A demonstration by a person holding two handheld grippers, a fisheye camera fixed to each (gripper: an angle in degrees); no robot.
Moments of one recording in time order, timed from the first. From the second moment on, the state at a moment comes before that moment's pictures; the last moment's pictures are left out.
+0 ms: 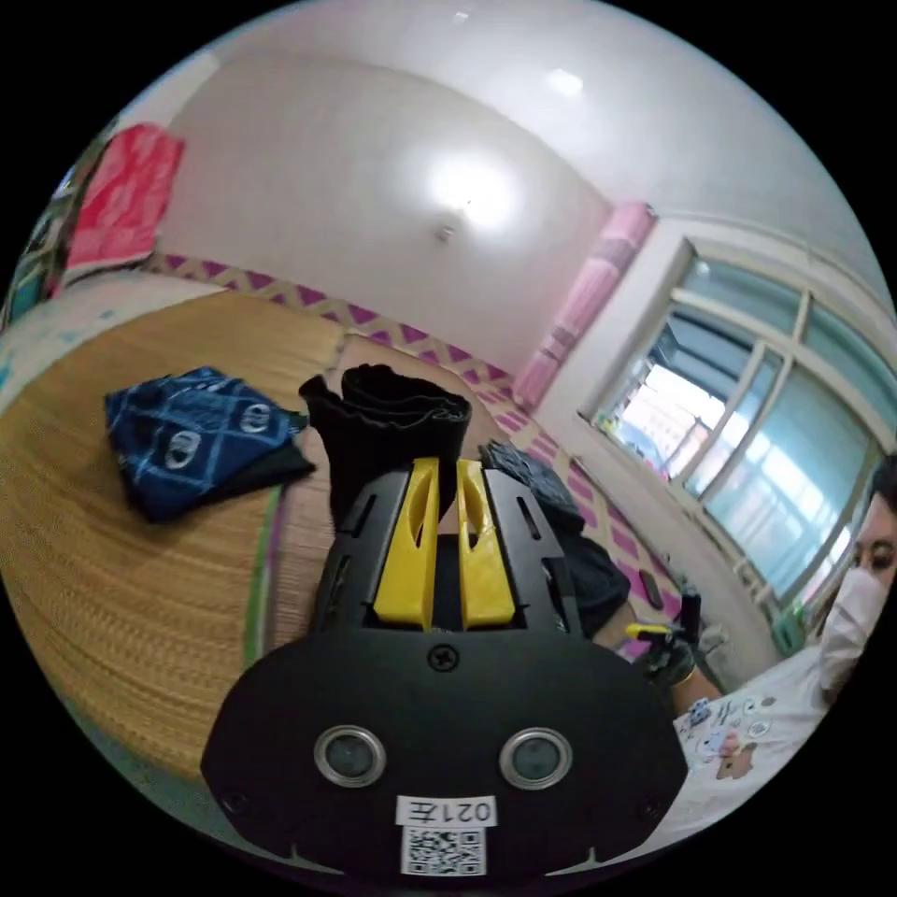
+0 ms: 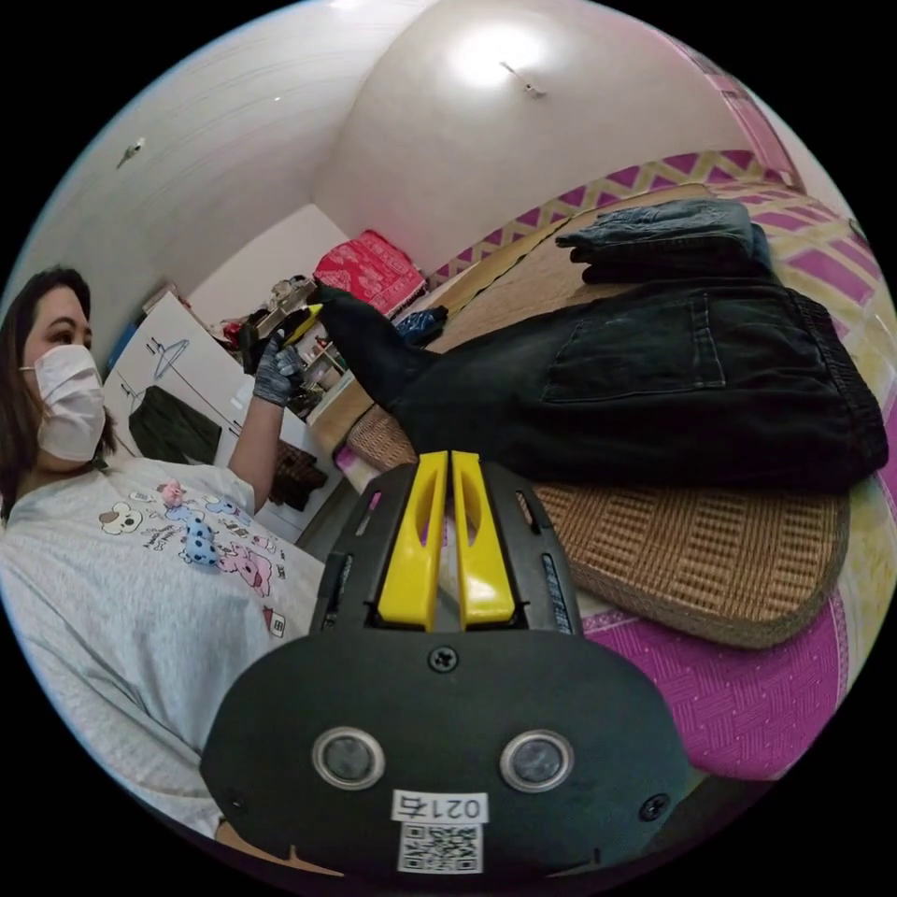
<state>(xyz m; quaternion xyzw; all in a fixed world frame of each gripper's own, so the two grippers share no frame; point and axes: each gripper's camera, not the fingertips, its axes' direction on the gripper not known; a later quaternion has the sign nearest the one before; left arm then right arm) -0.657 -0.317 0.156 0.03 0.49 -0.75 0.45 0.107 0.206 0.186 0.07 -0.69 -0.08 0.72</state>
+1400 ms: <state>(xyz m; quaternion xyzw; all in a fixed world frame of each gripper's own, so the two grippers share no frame) -0.509 -0.608 0.001 0.11 0.68 -0.63 0.36 0.264 0.116 0.410 -0.02 -0.67 0.33 0.67</state>
